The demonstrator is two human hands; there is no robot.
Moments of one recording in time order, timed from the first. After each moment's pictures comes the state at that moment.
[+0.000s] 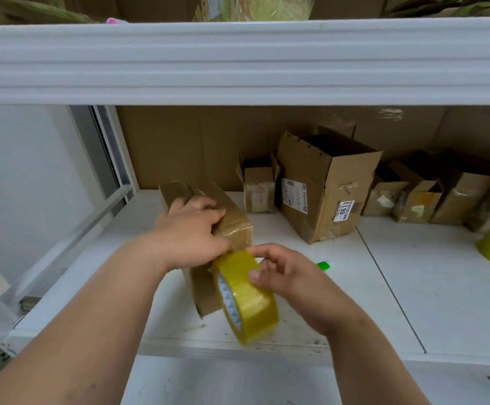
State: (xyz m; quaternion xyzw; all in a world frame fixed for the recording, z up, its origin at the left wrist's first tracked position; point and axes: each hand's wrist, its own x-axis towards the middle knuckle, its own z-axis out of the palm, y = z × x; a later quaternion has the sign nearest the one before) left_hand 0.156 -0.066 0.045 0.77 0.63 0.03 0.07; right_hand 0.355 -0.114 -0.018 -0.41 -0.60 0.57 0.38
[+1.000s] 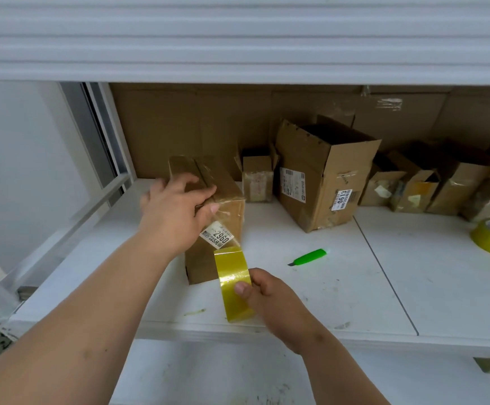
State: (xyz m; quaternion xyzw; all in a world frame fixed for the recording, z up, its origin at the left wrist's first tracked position) left_hand 0.135 -0.054 0.007 0.73 0.63 0.25 -0.07; right_hand 0.331 -0.124 -0.084 -0.51 -0.63 0.49 0.33
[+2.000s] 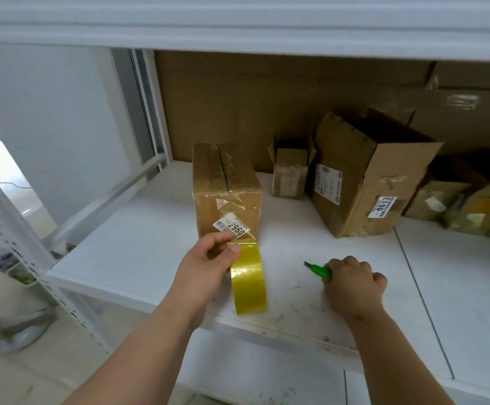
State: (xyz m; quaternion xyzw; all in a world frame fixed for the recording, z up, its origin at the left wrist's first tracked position) left_hand 0.178 -0.112 -0.070 0.38 0.61 0.54 0.43; right_hand 0.416 -0.047 -0.110 -0.72 -0.69 0.02 0.02
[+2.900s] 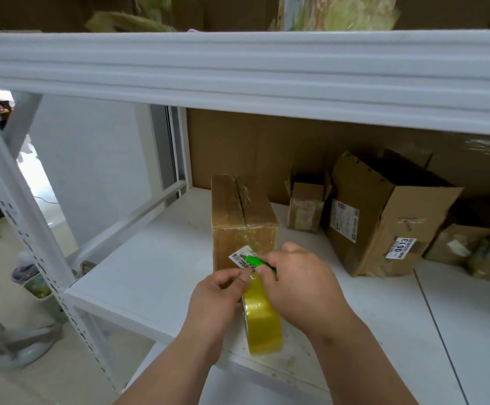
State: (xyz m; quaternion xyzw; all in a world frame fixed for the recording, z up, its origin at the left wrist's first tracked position) left_hand 0.189 -0.116 -0.057 0.33 0.60 0.59 0.42; right_hand 0.319 -0.077 -0.010 -0.48 -0.84 0.04 0.23
